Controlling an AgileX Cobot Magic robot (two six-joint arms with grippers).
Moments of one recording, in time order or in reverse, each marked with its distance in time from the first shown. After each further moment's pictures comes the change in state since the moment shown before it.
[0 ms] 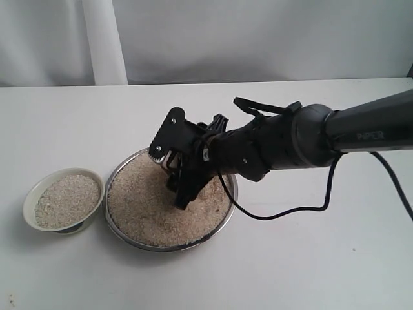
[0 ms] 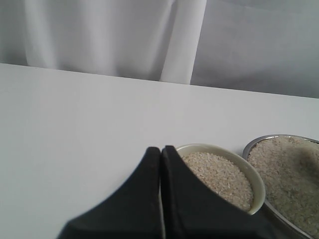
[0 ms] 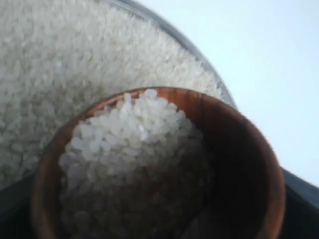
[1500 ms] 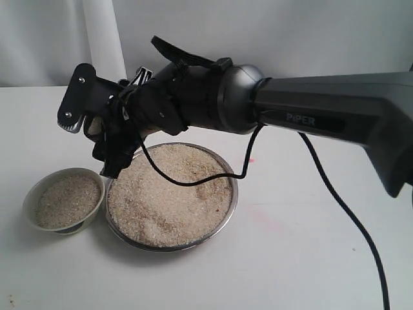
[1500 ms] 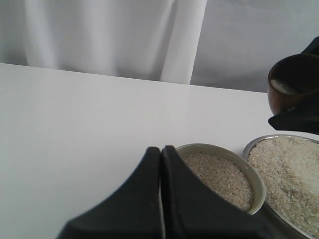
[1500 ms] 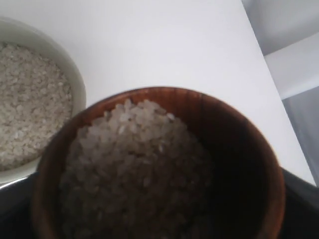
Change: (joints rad) left arm 0.000 0.000 0.000 0.000 0.000 0.000; right arm 0.149 0.108 -0.490 -0.066 0.327 -0.045
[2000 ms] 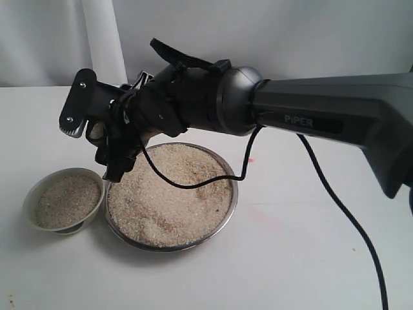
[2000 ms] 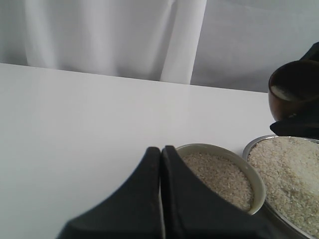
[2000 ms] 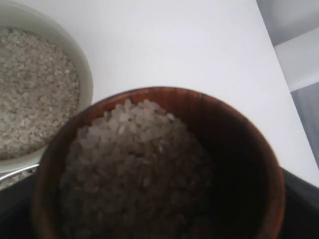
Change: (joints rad) left arm 0.000 0.000 0.000 0.000 0.000 0.000; right arm 0.004 0.004 0.000 -0.011 0.025 0.000
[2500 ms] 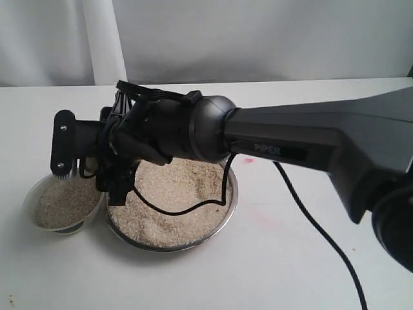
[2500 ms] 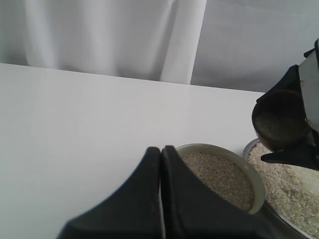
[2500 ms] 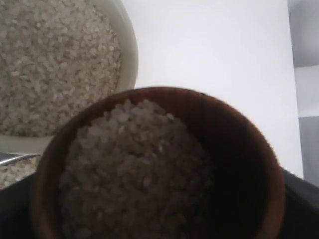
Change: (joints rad) left arm 0.000 0.000 0.000 0.000 0.000 0.000; right arm 0.068 0.057 0.000 -0.234 0.009 0.005
